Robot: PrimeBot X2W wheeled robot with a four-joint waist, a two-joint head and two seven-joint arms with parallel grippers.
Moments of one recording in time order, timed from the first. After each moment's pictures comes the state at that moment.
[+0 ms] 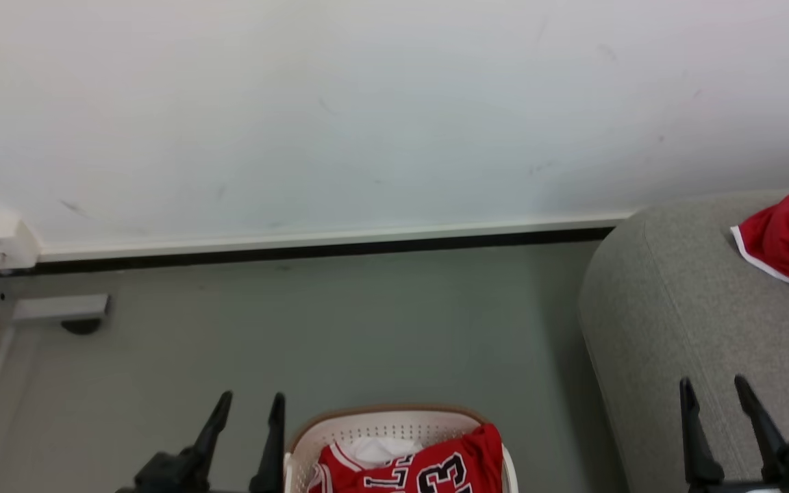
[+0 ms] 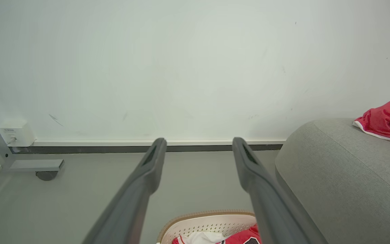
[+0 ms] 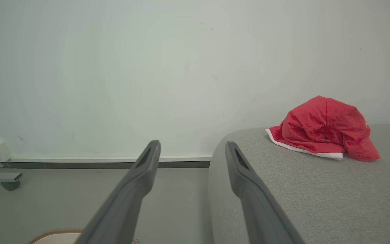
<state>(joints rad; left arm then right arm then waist) 0.01 0.13 -0.22 0.15 -0.26 0.04 -0.26 0.00 -0.05 -0.05 0.22 0.15 0.13 -0.26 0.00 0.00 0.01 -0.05</state>
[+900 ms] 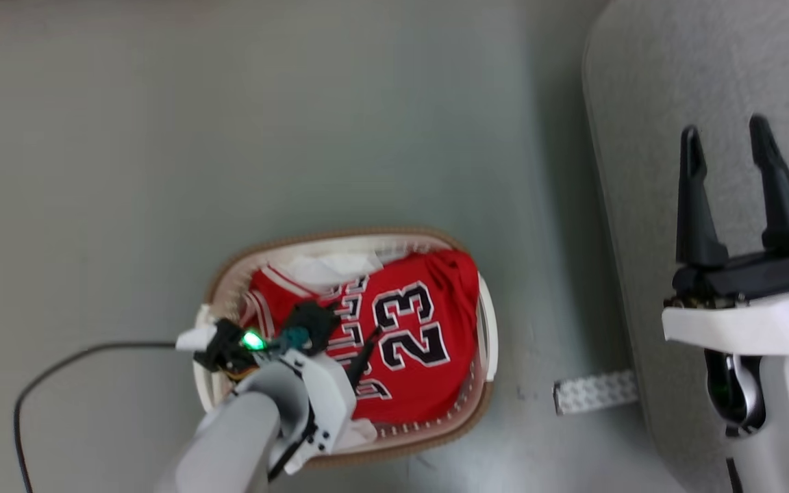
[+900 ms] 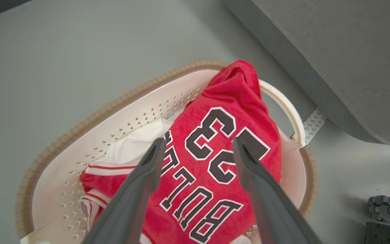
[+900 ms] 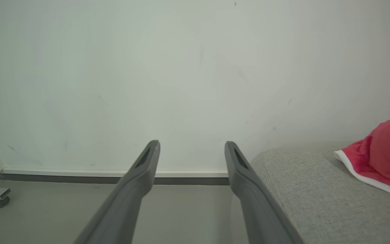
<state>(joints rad) -0.57 0.13 -0.54 0.65 -0.12 -0.12 -0.05 -0.45 -0.05 0.05 0.07 0.23 0.13 -0.26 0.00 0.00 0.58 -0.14</state>
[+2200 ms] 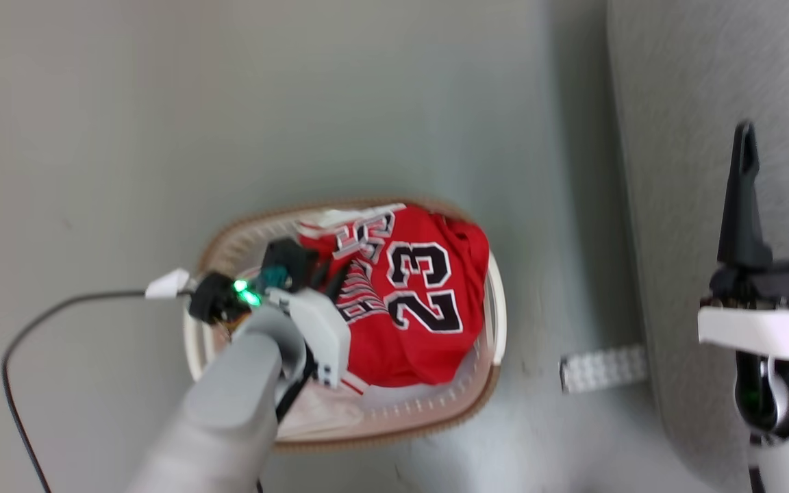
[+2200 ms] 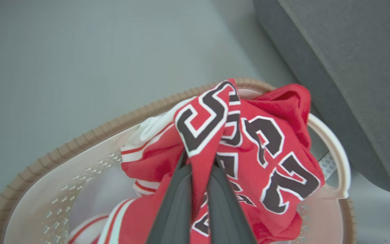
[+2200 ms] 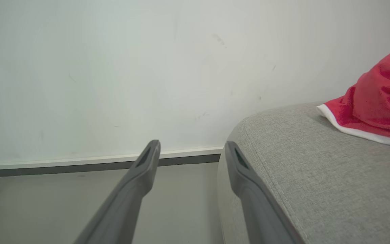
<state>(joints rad) -0.86 0.06 -0.58 1.05 -0.26 -0.13 -0.25 -0.45 -0.05 -0.02 0.03 0.28 0.13 -0.26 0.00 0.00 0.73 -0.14</state>
